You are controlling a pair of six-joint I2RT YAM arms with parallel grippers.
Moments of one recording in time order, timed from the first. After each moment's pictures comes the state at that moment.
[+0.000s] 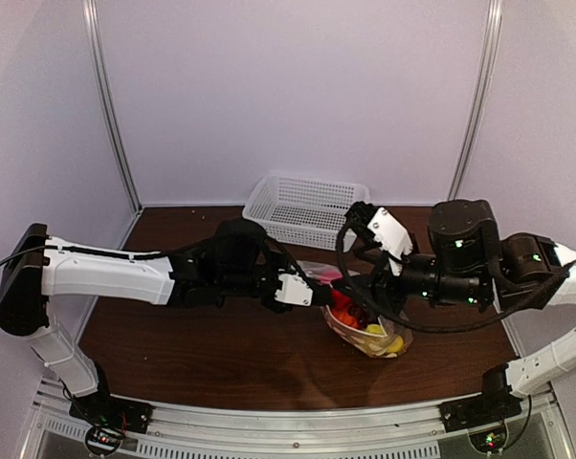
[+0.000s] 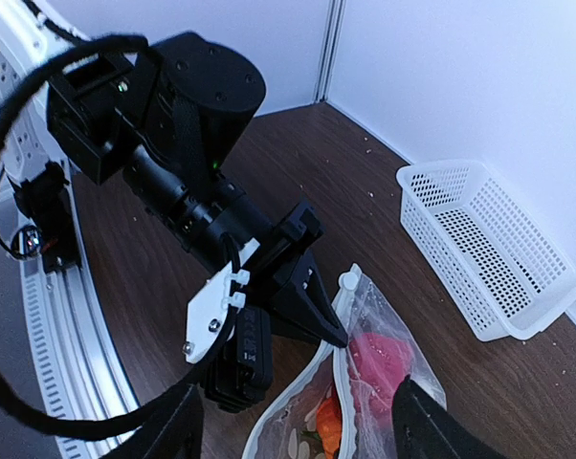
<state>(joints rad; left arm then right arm) -1.05 1.63 1.06 0.13 0.12 1.07 1.31 1.07 1.13 -0.48 0.37 0.04</state>
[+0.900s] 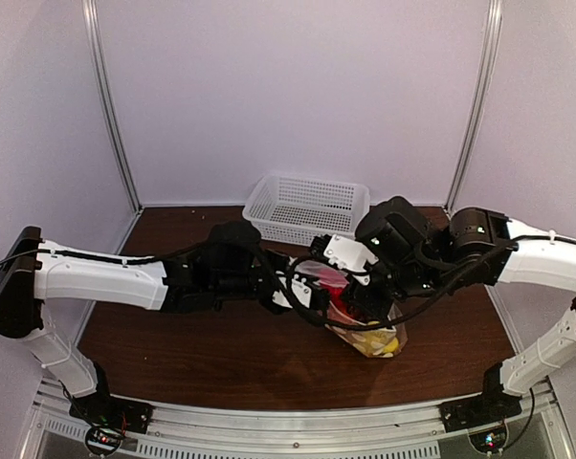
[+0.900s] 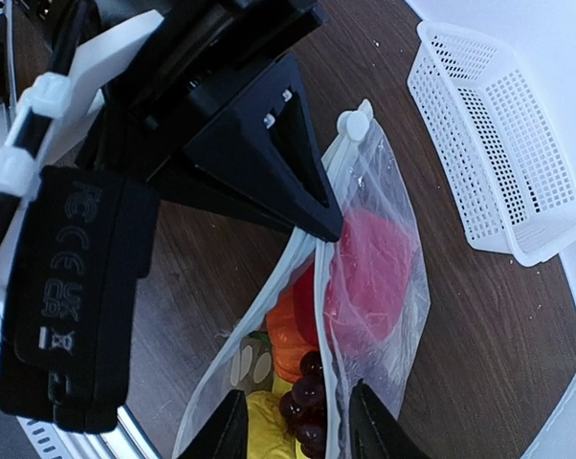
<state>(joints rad) -1.08 1.59 1.02 0.19 0.06 1.13 1.20 1.35 1.34 -0.88 0.32 -0.03</state>
